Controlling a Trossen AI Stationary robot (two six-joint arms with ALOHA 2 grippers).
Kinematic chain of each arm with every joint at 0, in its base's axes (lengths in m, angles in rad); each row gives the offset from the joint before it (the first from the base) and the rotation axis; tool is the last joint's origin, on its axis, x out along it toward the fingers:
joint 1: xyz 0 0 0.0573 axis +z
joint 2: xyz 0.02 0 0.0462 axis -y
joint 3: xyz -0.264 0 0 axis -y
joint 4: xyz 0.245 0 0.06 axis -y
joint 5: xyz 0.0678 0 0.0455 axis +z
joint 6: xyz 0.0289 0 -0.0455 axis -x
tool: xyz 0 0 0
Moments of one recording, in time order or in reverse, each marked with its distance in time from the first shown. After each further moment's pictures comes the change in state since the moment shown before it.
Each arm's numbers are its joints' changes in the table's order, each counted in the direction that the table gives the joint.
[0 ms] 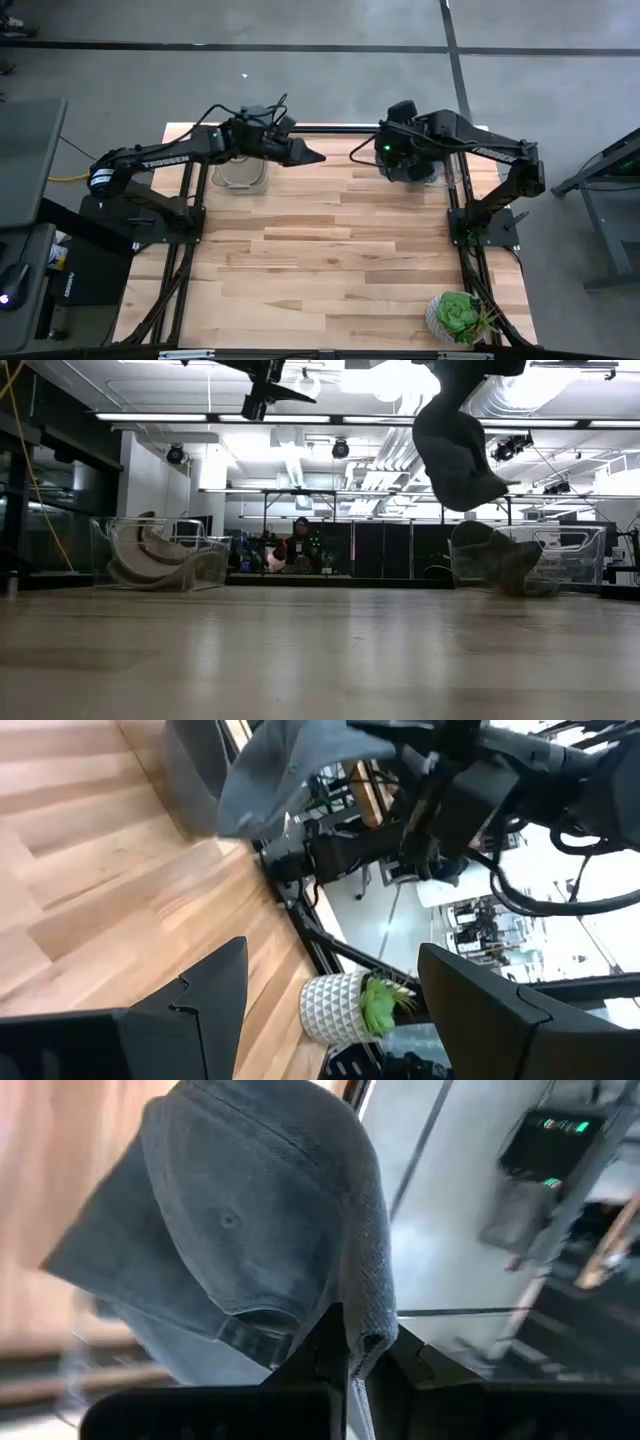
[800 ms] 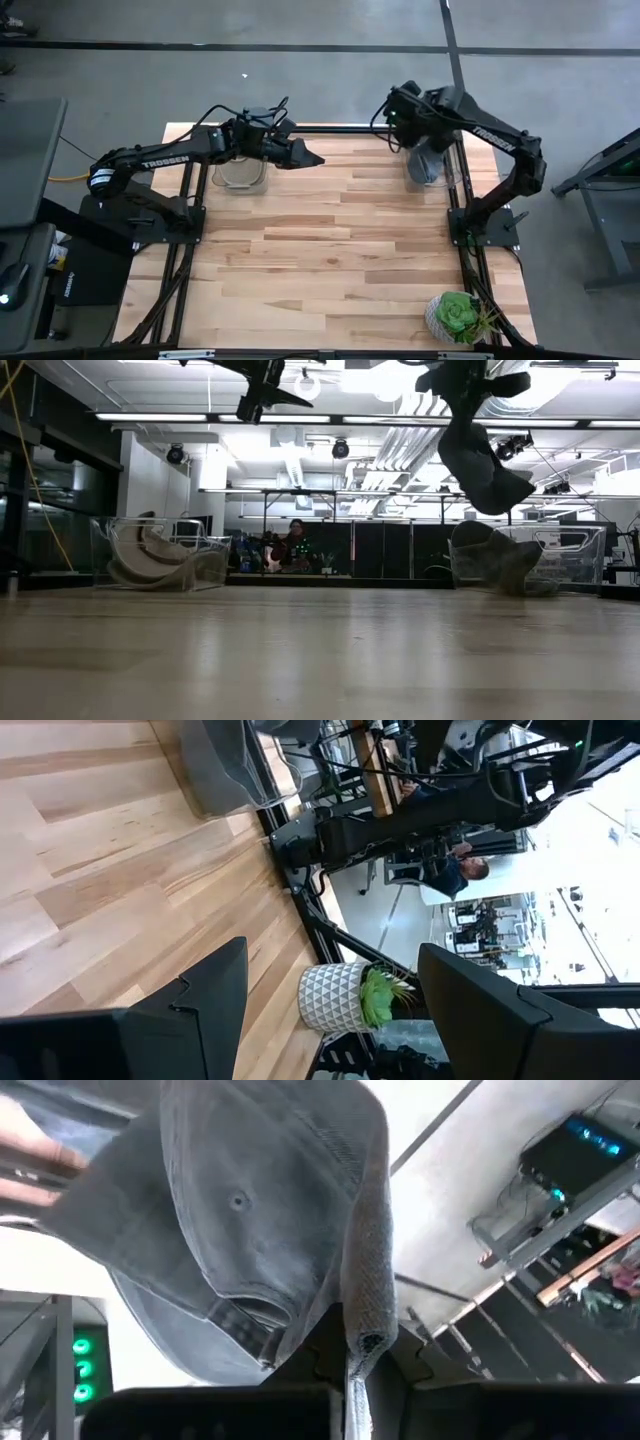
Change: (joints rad) left arm 0.000 0.000 0.000 -0.043 -0.013 0.053; right arm -0.252 -0.003 0.000 0.000 -0.062 0.535
